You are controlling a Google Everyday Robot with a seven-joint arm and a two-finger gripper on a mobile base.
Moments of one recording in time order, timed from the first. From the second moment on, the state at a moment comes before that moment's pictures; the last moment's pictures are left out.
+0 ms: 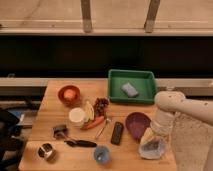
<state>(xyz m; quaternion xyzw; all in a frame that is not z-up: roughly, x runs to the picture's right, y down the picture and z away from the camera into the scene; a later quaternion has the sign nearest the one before) 0.260 0.293 0.732 -0.41 0.35 0.65 0.54</state>
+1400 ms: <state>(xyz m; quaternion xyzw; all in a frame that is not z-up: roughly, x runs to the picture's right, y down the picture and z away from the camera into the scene) 0.264 0.298 0.735 -0.39 0.34 0.66 0.53</state>
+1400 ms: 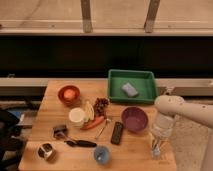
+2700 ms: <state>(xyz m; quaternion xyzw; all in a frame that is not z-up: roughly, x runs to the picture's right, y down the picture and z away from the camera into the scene) 0.096 0.135 0.741 -0.36 0.19 0.59 0.70</state>
